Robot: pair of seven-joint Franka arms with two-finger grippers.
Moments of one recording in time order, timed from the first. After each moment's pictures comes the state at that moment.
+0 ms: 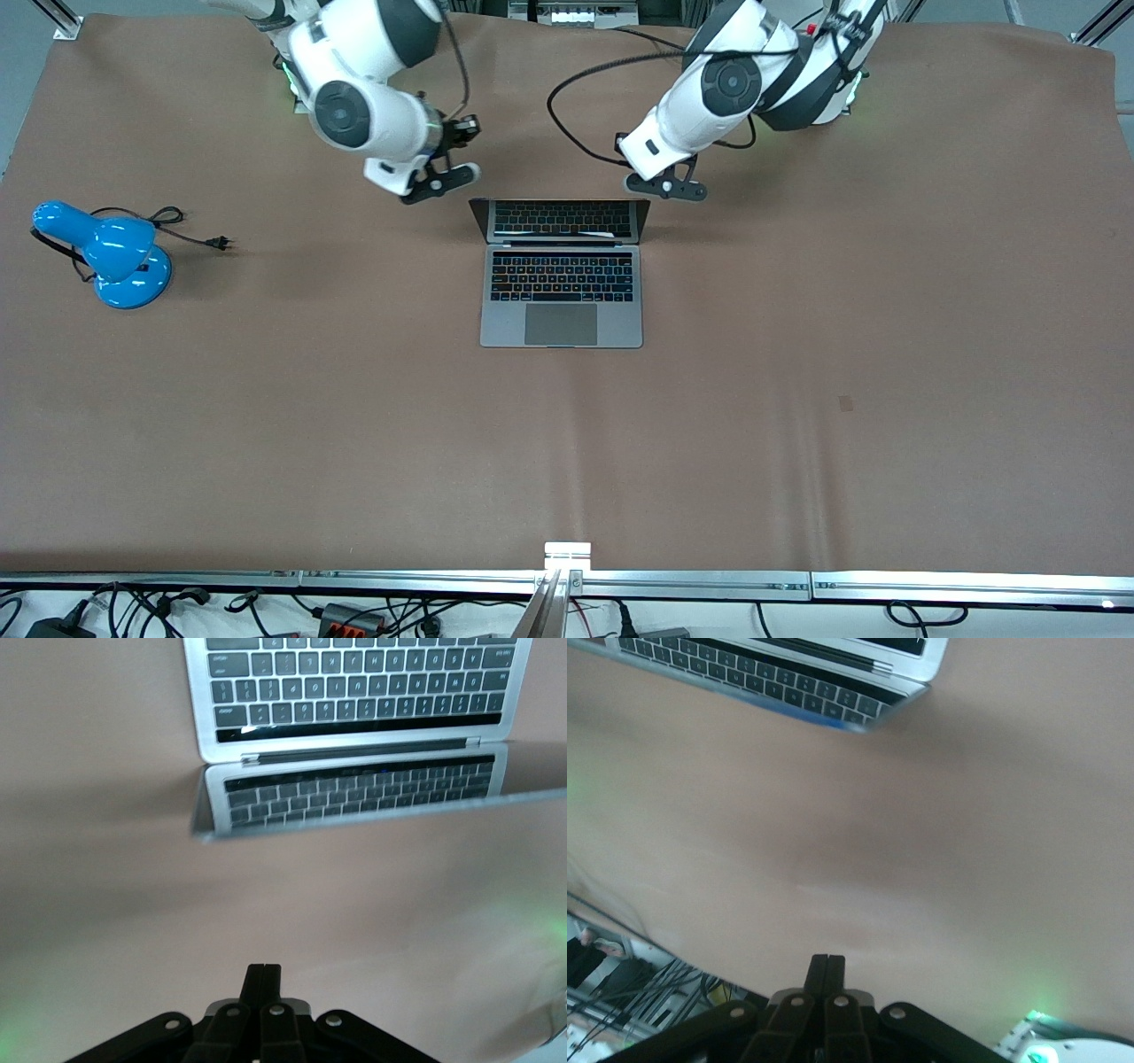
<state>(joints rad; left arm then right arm) -0.05 0.08 -0.70 -2.21 -0.42 2.13 -0.46 0.65 0.02 0.02 -2.21 0.45 1.88 0.16</state>
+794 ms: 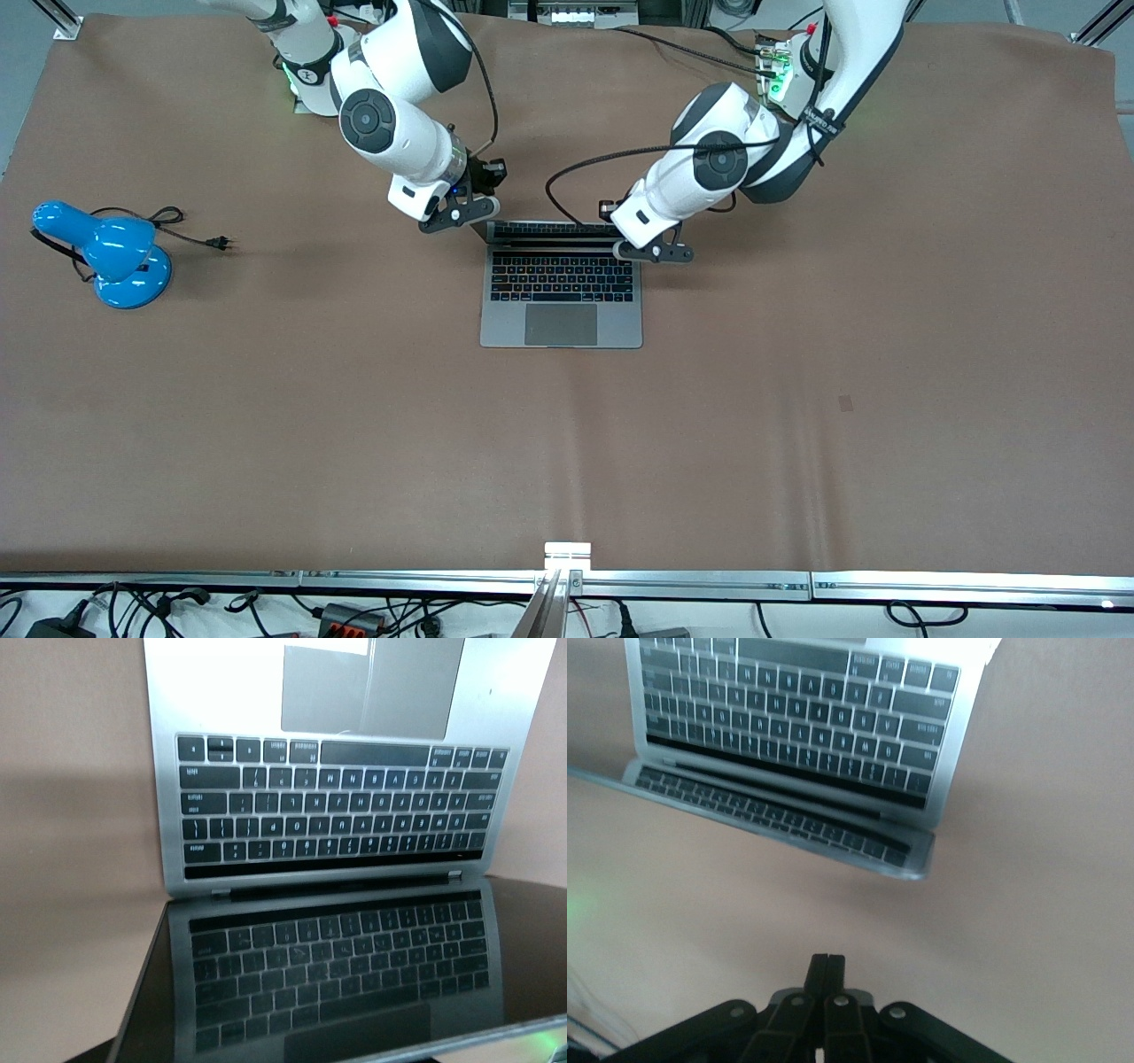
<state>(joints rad) -0.04 0.37 -0.68 -2.07 -0.24 2.33 -0.57 0.67 0.13 0.01 -2.18 0.45 2.19 0.20</state>
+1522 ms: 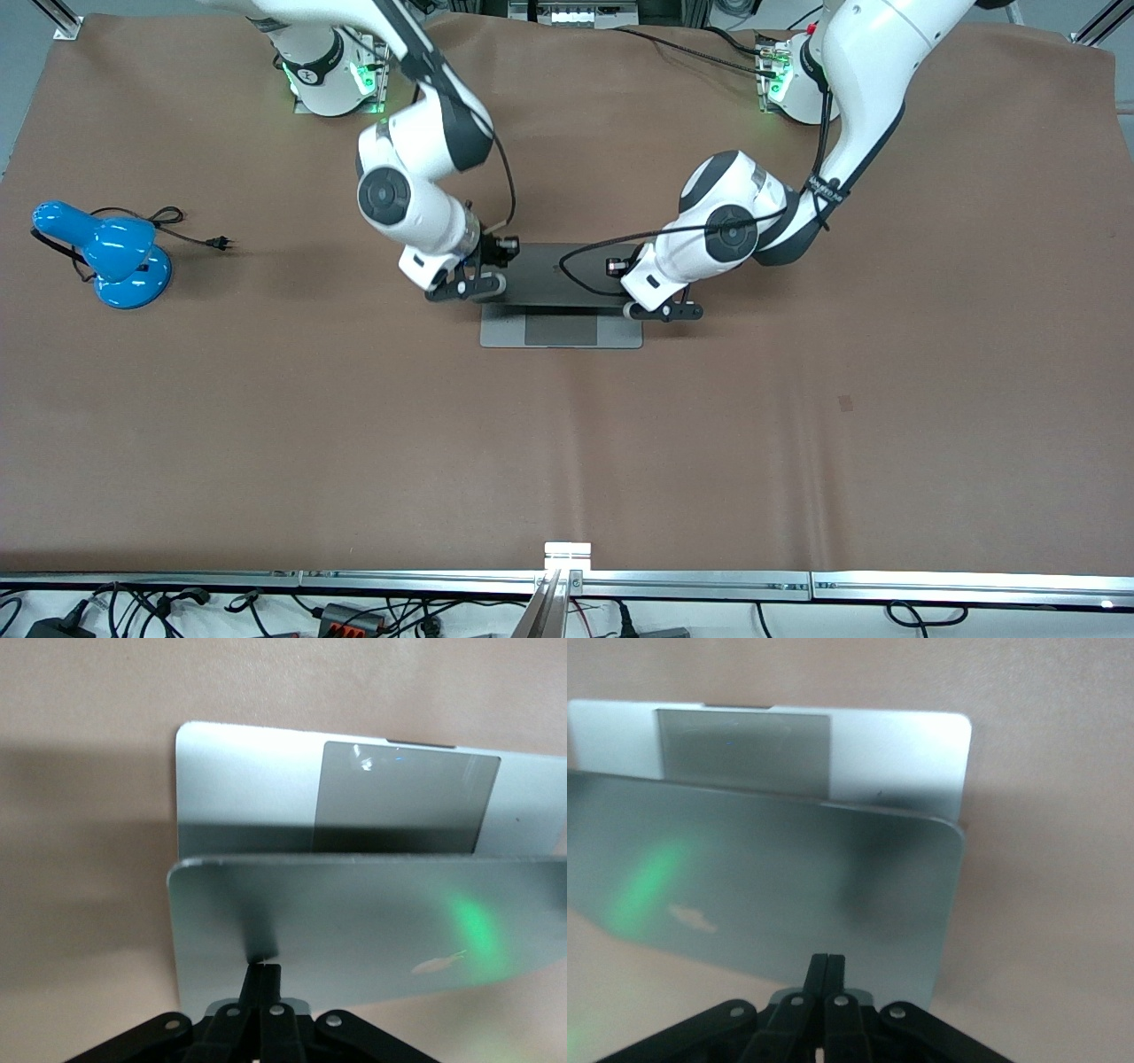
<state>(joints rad) -0.04 0.60 -0.61 -1.86 -0.08 2.33 -0.60 0.65 0.46 -0.05 -1.92 0.45 2.32 0.21</state>
